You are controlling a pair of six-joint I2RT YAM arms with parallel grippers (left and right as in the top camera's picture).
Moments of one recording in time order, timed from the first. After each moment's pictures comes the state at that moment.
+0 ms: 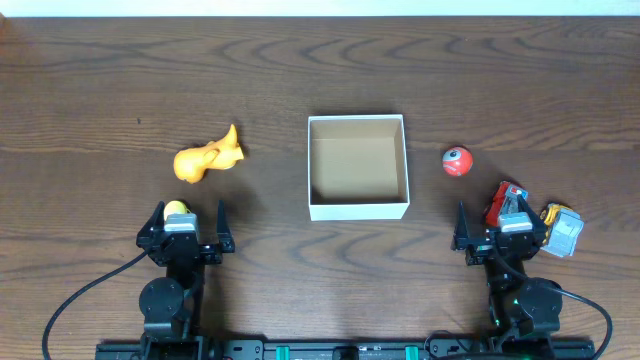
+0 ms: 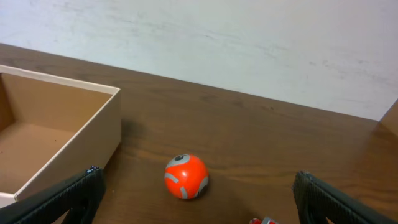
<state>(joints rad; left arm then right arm) -0.01 0.01 0.02 -0.12 -0.05 0.03 0.08 0.01 0.01 -0.07 0.01 -0.12</state>
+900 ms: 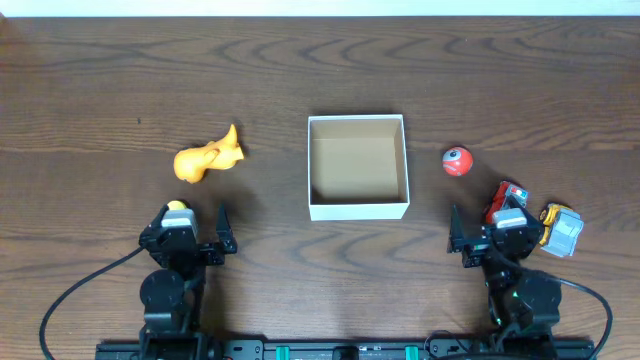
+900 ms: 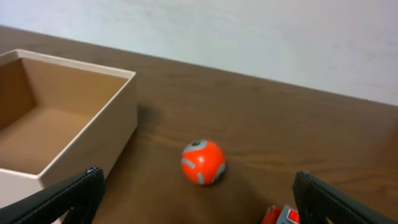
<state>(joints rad) -0.01 0.10 0.06 -0.16 -0.04 -0.07 0.08 0.09 0.05 -0.11 -0.05 -0.10</state>
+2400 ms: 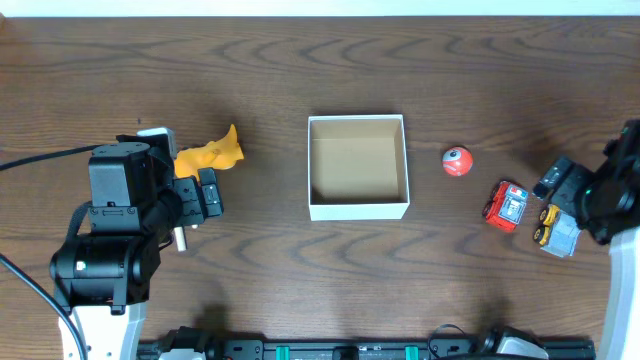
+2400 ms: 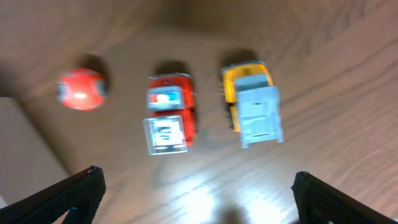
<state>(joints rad) -0.01 0.96 1.13 -1.05 0.02 -0.17 -0.37 1.21 1.23 -1.21 0.05 0.29</state>
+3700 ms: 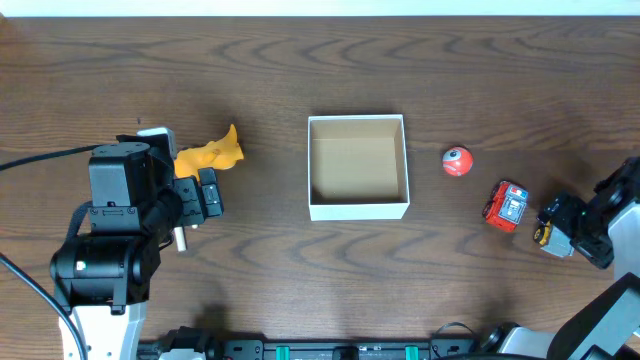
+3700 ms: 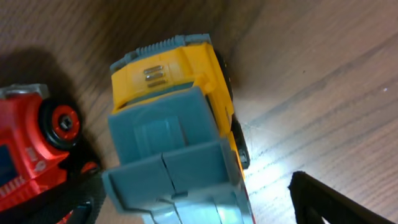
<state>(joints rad) -0.01 0.96 1.13 -1.05 0.02 -0.17 -0.62 1.50 0.89 -0.79 0.01 0.16</state>
